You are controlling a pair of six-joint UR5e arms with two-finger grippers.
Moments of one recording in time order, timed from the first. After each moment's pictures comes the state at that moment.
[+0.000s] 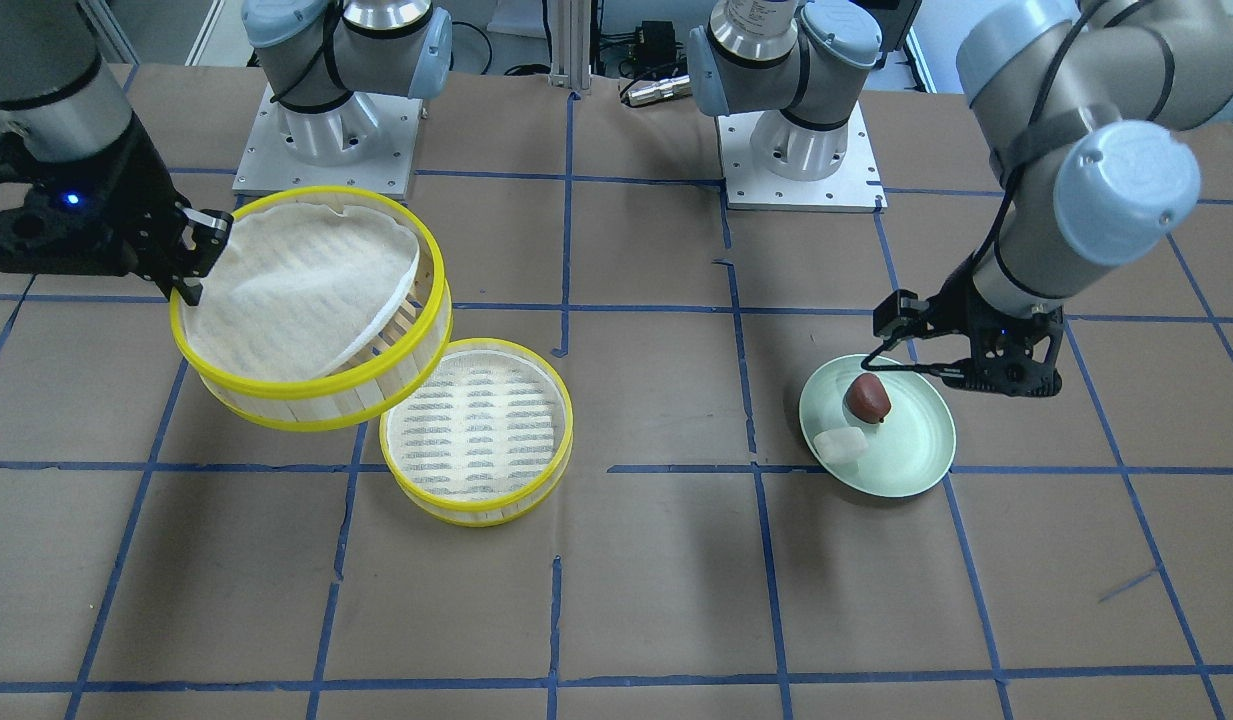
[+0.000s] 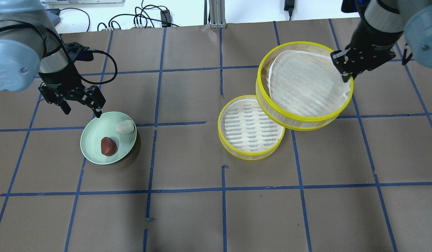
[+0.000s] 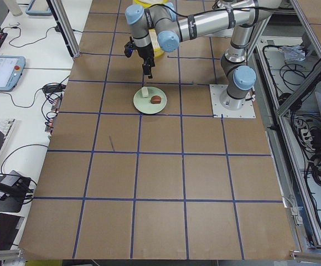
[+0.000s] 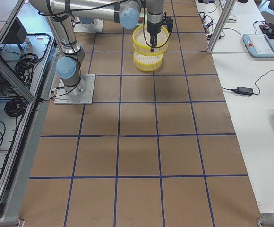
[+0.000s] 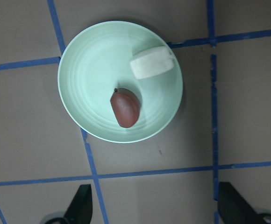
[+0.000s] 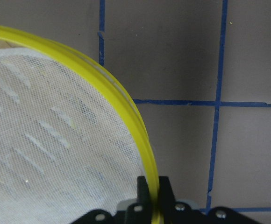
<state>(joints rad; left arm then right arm) -1.35 -1.76 -1.72 -1.42 1.71 0.34 1.44 -1.58 1.62 -1.64 -1.62 -0.17</state>
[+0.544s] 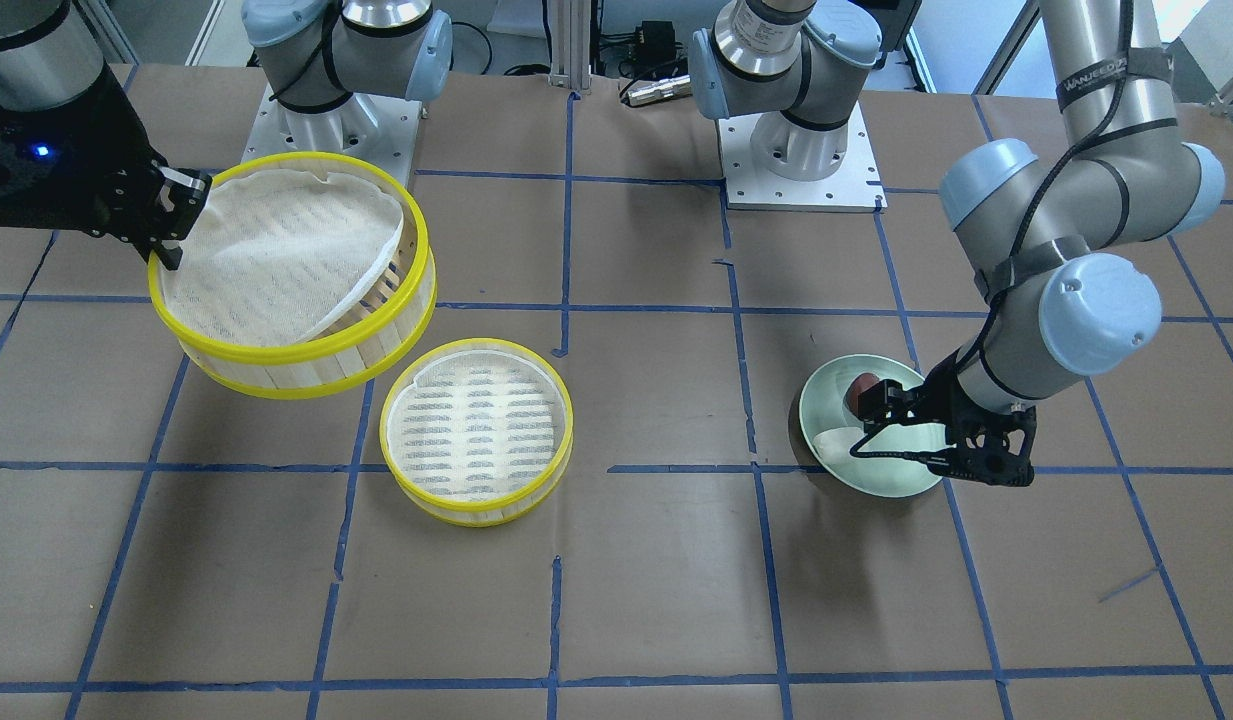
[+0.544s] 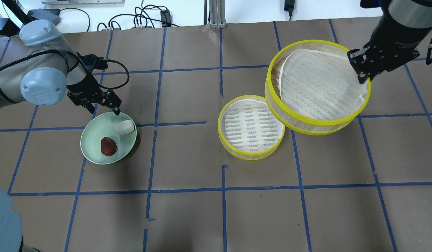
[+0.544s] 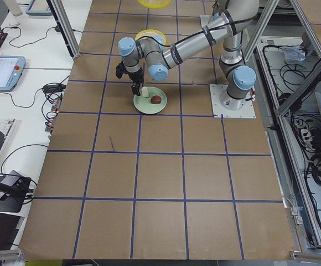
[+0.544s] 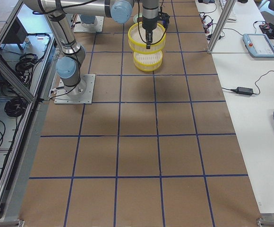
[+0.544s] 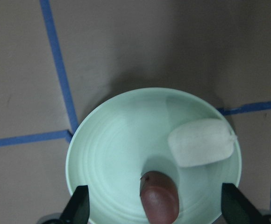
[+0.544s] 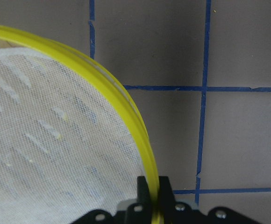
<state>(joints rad) -1.31 -1.90 -1.76 -1.20 1.53 0.44 1.42 -1.62 1.61 -1.58 -1.63 -0.18</state>
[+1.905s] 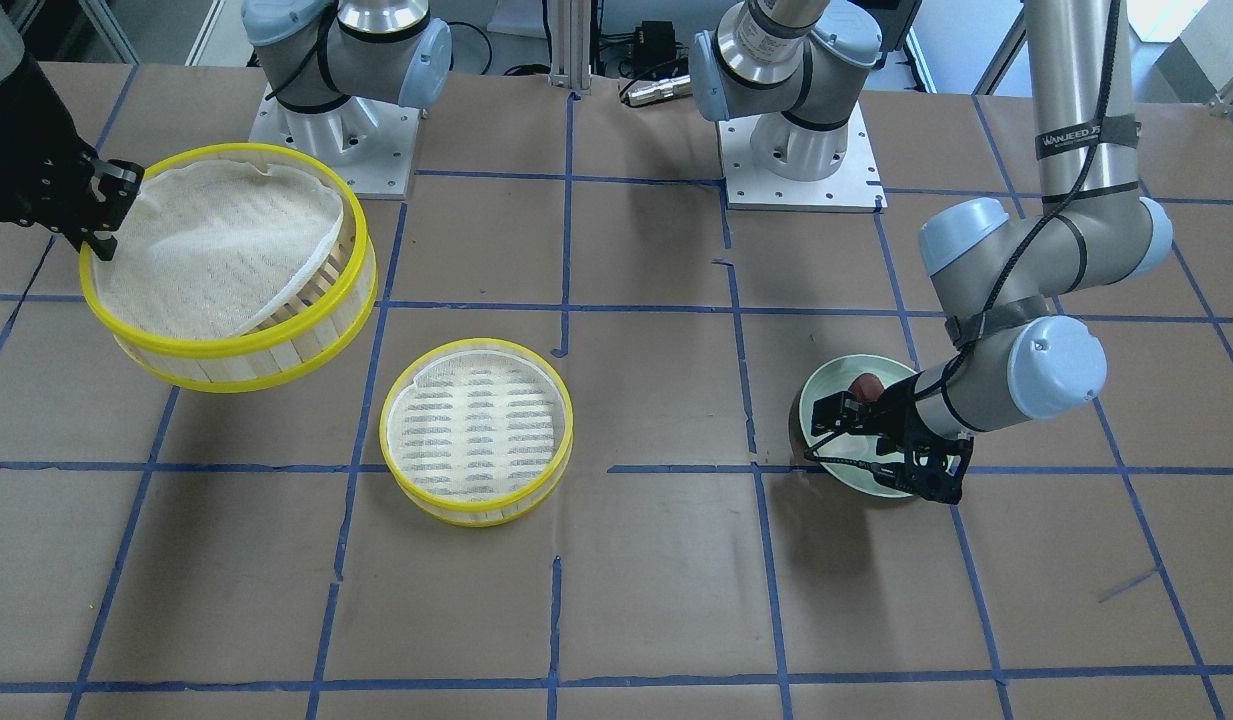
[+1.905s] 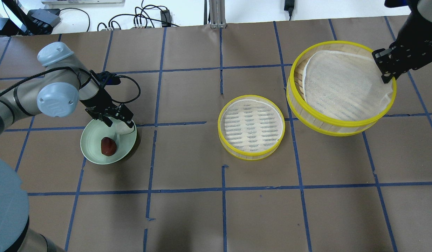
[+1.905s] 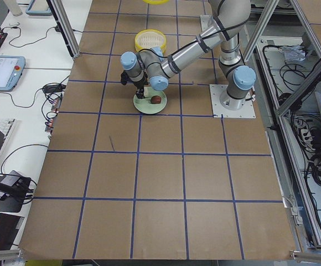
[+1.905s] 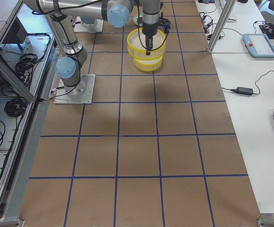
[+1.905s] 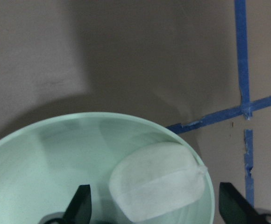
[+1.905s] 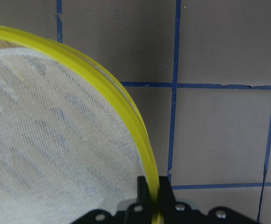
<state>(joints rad) -1.31 -1.97 -1.84 -1.17 1.44 0.49 1.33 -1.62 1.61 -1.58 -1.67 -0.27</state>
